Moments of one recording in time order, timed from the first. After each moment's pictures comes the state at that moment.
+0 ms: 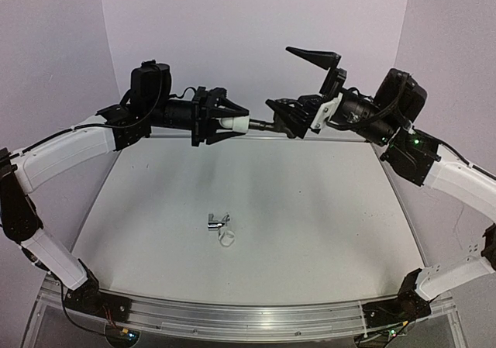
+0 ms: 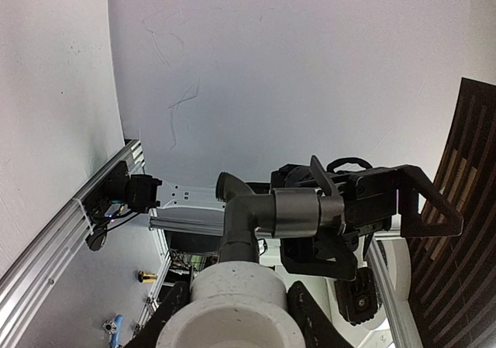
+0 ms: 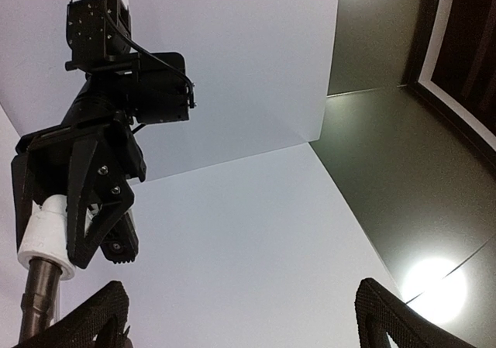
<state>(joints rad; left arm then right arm) -0.72 1.53 1.46 -0.02 0.95 -1.46 0.87 1.28 1.29 0.28 -0.29 -1.36</state>
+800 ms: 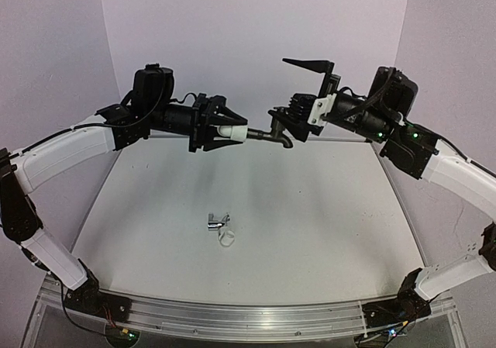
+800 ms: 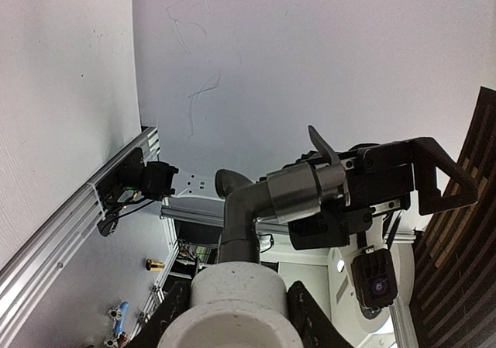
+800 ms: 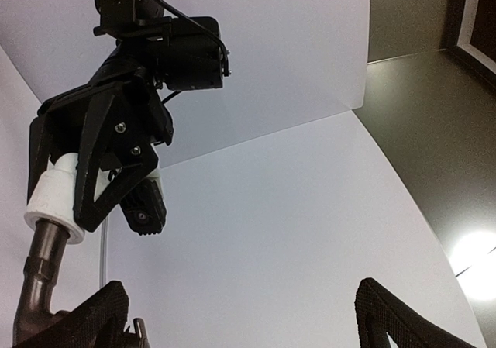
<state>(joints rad) -0.72 1.53 1.46 -0.13 0.97 -1.41 0.81 1.30 1.32 0.13 -0.30 -1.27</state>
